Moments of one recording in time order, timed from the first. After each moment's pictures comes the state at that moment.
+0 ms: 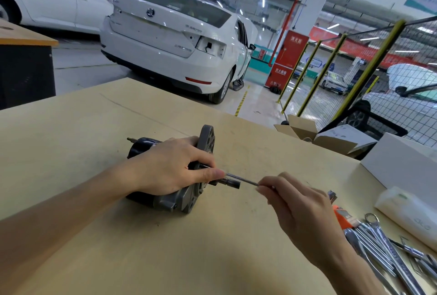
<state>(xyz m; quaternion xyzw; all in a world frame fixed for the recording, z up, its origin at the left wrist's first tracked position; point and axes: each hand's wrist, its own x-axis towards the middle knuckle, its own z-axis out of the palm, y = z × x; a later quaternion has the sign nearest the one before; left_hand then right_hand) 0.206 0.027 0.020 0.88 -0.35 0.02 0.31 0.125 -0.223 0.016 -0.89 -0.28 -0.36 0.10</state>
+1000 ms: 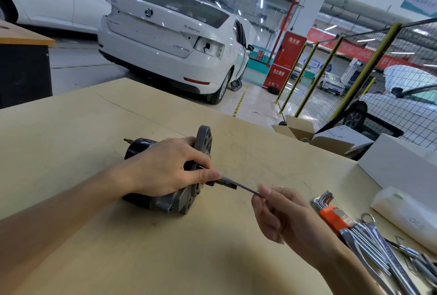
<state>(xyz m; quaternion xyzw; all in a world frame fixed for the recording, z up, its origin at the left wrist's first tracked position) 0.207 0.030 0.018 0.88 -0.36 0.05 0.31 0.123 -0.220 0.022 -0.75 -0.11 0.12 0.65</state>
